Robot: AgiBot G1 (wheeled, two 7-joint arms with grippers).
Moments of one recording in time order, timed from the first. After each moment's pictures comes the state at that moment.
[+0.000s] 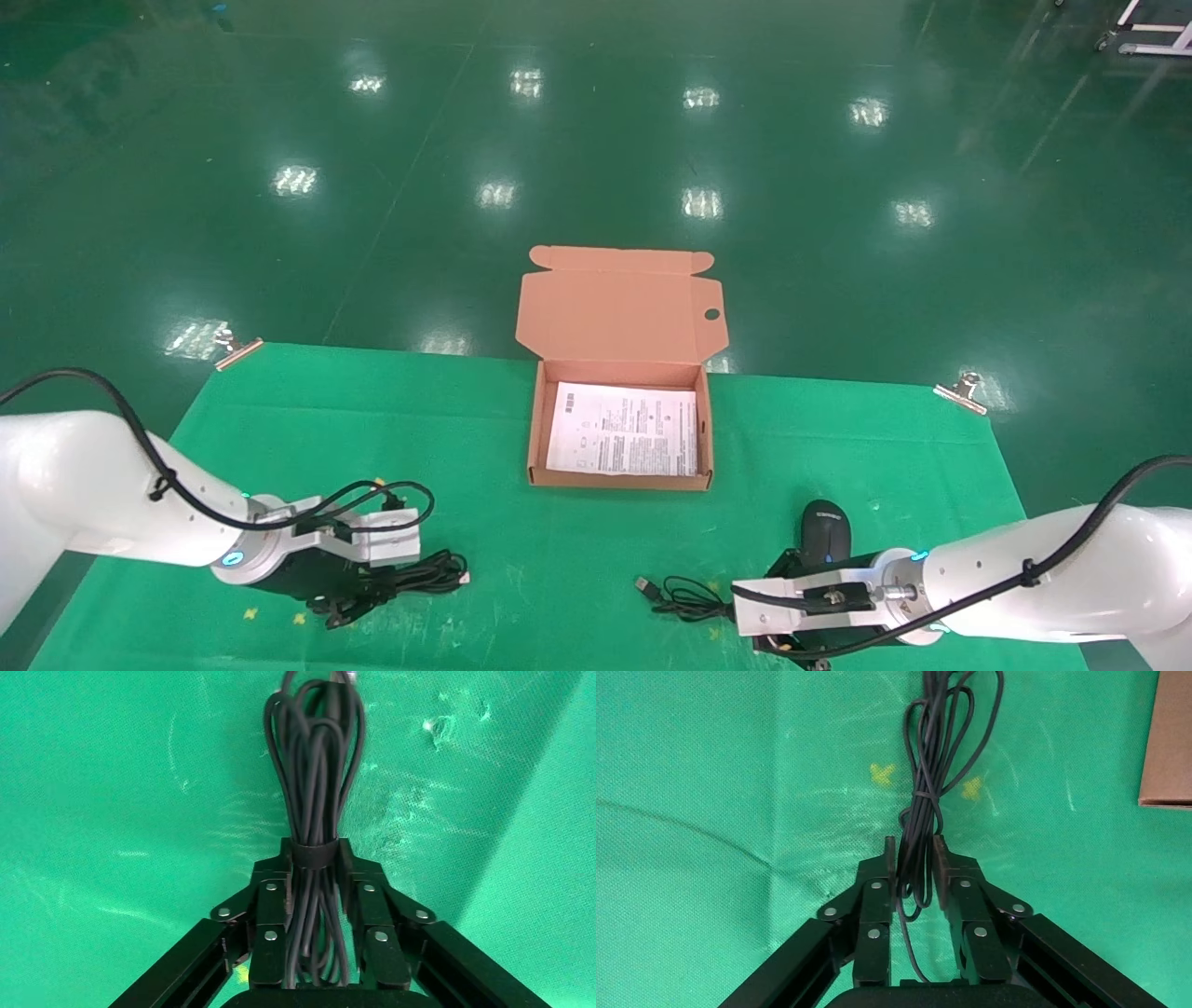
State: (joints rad) left arm -1.41 1.14 0.81 -0.66 2.08 1.14 -0.23; right arm 1.29 -1.02 -0.88 0.90 -1.90 -1.04 -0.02
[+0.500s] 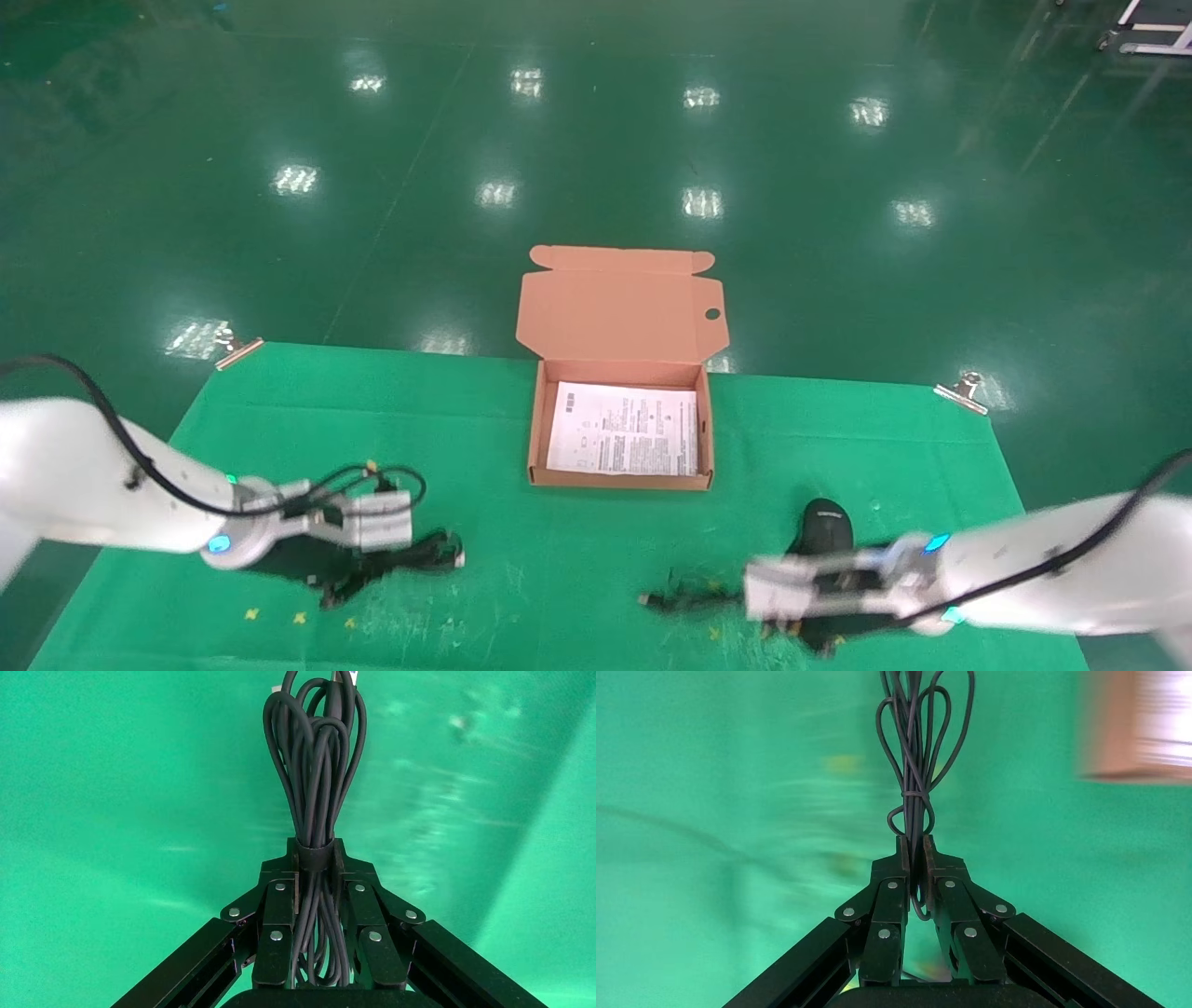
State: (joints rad) left arm -1.43 1.08 0.79 -0.78 2.08 1.13 -0.22; right arm 1.33 -0.95 -0.83 0.99 -1.89 -1.03 0.04
